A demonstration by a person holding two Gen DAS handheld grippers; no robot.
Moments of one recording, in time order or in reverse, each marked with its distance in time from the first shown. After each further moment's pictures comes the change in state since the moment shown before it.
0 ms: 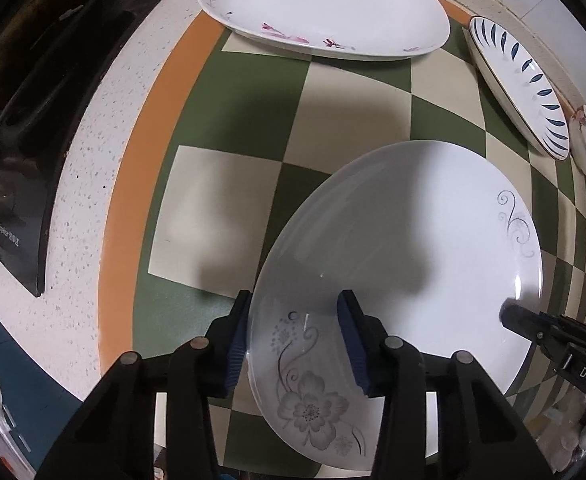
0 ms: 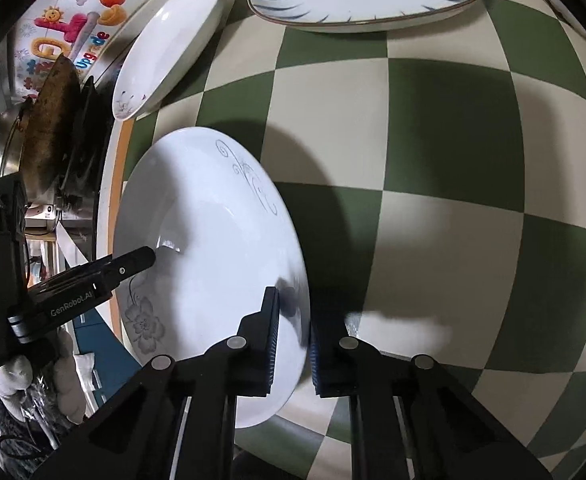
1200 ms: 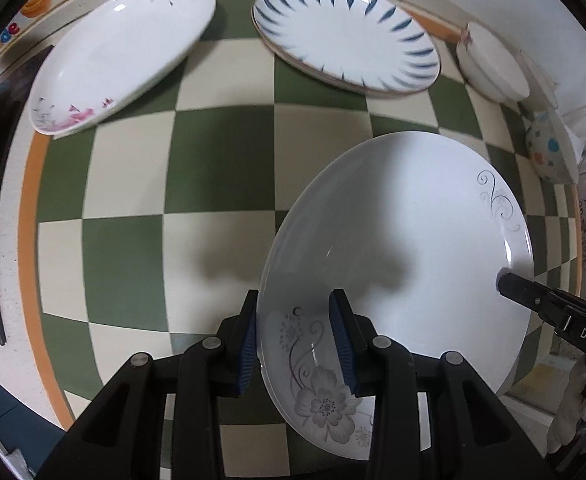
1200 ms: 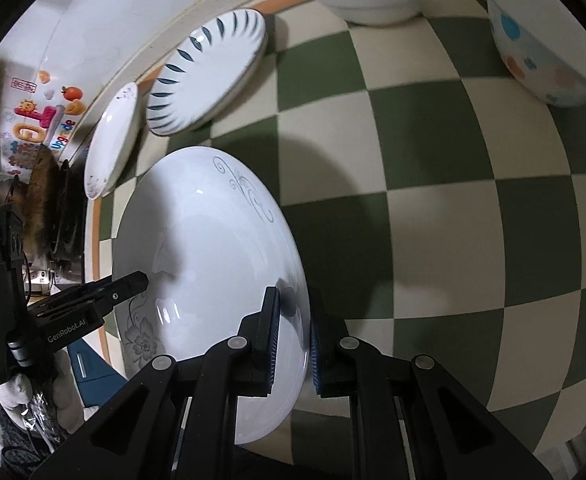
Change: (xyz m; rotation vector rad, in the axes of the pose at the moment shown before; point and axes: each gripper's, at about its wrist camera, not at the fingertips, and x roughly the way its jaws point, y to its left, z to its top) left arm -0.032 -0.091 -0.027 0.244 -0.003 -0.085; right arm -0.101 -0.111 -0.054 0.189 -0.170 -0.059
